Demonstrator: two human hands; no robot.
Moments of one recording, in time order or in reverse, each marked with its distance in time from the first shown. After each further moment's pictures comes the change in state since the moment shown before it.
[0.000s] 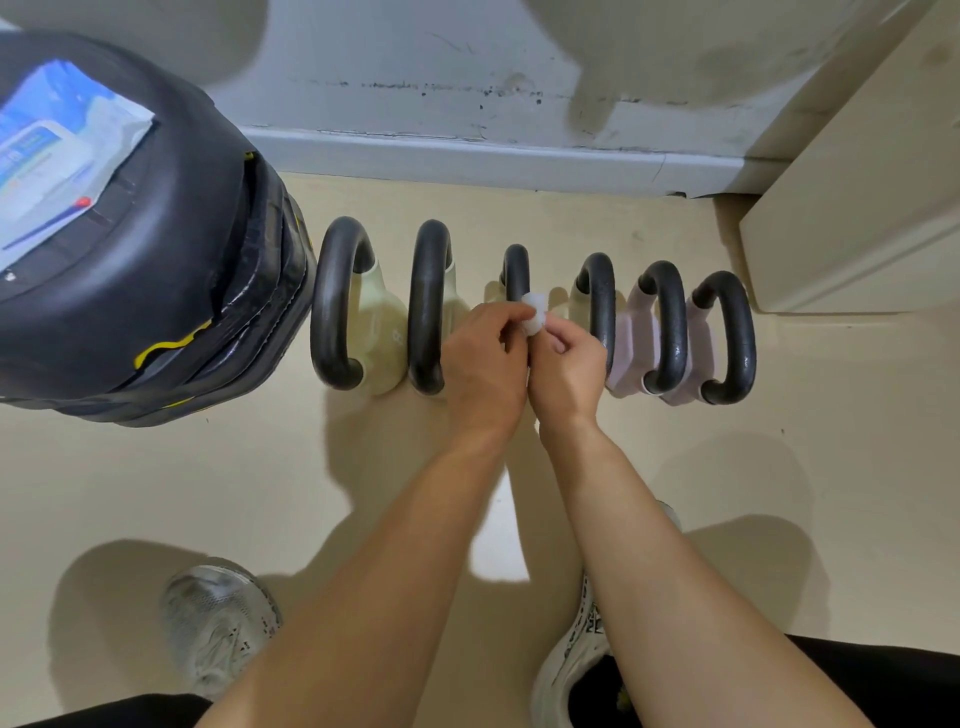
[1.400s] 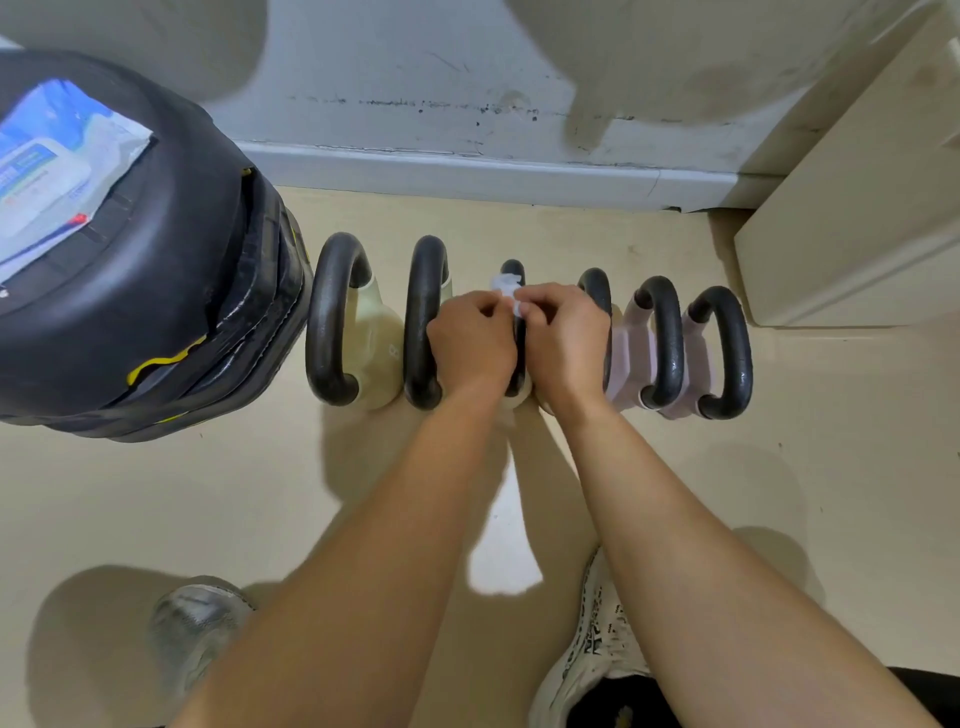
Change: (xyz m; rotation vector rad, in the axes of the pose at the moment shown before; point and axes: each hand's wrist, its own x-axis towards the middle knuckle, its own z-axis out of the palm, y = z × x) left_hand 0.043 0.017 0.004 0.055 -0.051 -0.330; right_hand 0.029 -0.038 0.004 -0.458 -0.052 -0.301
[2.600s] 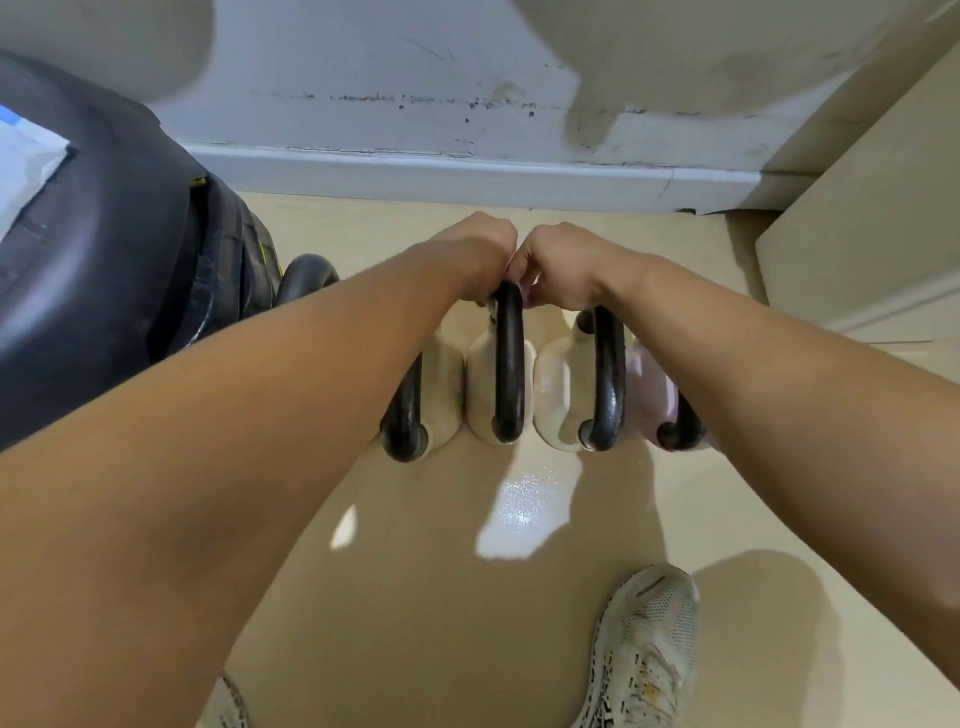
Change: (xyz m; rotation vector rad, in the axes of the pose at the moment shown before) left_hand 0.141 0.050 0.027 1.067 -0.586 0.441; right_hand 0.152 -0.001 0.001 -0.757 -0.794 -0.287
